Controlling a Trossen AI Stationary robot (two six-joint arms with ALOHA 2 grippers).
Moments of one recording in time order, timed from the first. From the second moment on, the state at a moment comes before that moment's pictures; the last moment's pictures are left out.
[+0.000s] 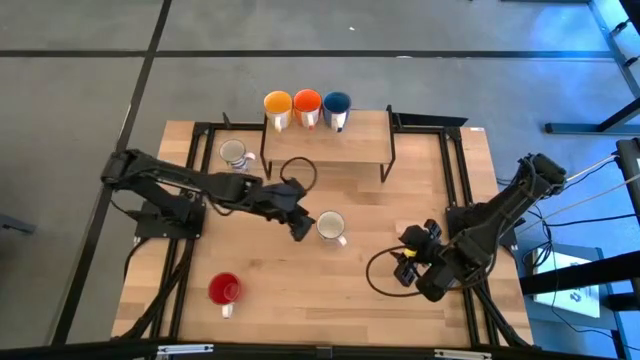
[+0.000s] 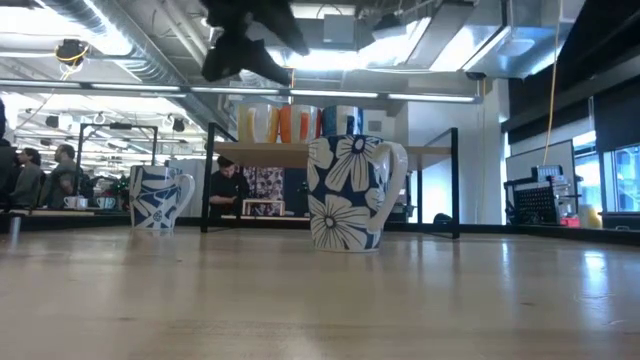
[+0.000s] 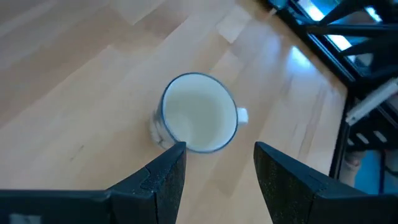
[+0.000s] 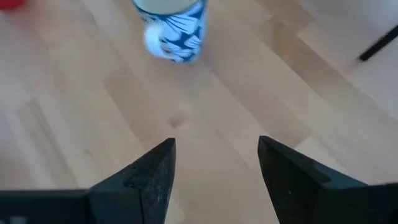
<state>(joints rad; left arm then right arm) -0.12 1.43 1.12 -0.43 -0.15 -0.83 0.75 1.37 1.07 -1.01 0.63 1.35</state>
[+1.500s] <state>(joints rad) -0.08 1.86 1.39 -0.64 -0.09 -1.01 0.75 1.37 1.06 -1.01 0.62 1.22</state>
